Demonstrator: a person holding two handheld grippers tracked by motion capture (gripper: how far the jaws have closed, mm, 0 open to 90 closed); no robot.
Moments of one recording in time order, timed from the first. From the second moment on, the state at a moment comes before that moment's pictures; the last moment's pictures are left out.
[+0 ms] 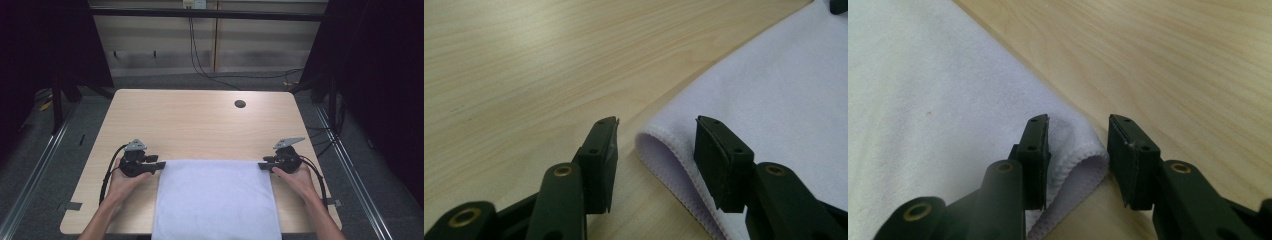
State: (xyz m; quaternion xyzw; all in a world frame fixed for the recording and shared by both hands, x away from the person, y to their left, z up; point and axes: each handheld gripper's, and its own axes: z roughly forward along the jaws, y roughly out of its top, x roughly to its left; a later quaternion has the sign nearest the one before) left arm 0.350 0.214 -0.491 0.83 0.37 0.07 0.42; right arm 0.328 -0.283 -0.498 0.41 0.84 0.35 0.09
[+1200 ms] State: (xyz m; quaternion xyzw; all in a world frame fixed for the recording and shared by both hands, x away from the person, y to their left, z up) left arm 0.359 0.201 -0.501 0.86 0.32 0.03 0.40; right arm 0.326 -0.283 -0.498 0.42 0.83 0.36 0.05
